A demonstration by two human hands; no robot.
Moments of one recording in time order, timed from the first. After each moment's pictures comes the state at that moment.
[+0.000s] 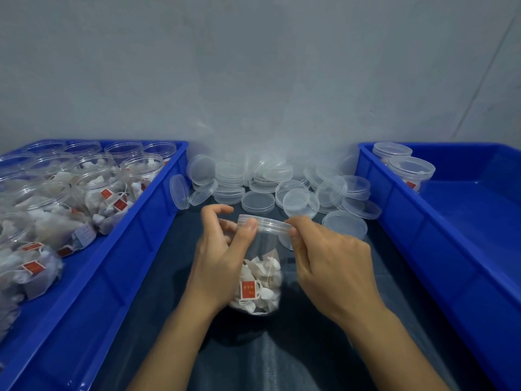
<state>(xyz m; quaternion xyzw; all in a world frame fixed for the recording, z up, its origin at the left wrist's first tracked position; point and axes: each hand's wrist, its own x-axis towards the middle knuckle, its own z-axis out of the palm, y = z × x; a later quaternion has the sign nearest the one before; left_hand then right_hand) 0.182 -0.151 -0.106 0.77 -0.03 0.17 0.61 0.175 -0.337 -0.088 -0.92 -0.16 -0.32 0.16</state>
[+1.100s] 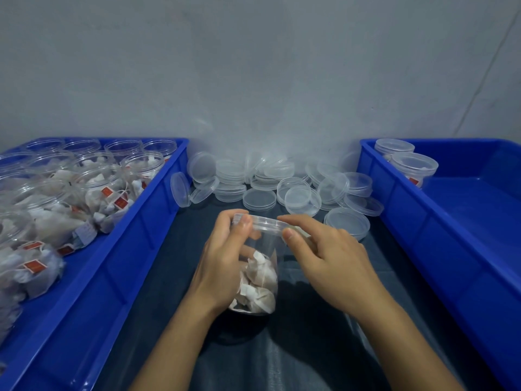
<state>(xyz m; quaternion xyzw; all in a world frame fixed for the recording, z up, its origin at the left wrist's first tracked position) 0.177 -0.153 -0.101 0.69 -0.02 0.10 0.71 0.180 -0.345 -0.084 -0.93 -0.14 -0.13 0.31</state>
